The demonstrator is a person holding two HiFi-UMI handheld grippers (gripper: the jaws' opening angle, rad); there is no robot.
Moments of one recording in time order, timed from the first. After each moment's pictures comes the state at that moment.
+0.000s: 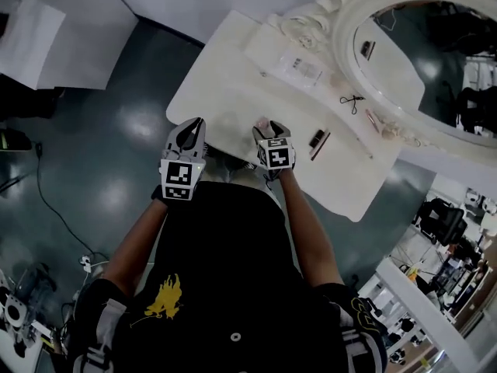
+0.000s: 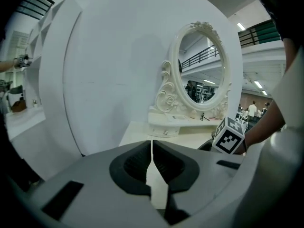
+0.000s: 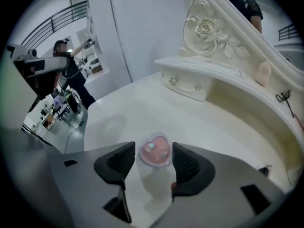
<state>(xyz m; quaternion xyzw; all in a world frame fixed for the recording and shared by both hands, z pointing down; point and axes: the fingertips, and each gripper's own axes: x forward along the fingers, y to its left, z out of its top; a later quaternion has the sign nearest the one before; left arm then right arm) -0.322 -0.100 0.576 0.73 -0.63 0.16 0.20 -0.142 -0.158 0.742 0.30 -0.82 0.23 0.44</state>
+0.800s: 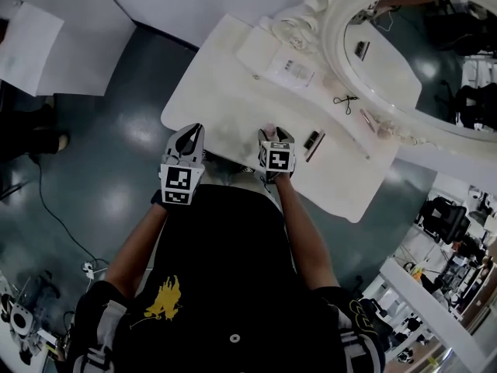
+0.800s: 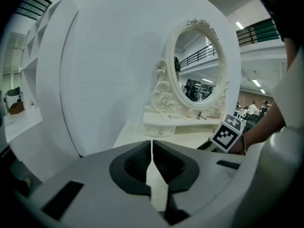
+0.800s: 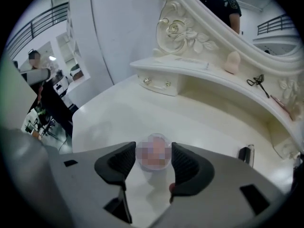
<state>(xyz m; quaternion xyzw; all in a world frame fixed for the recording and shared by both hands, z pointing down) -0.309 -0.098 0.564 0.74 -0.62 0.17 0.20 -0.105 -0.169 0.726 0.40 -0.77 0.26 0.42</state>
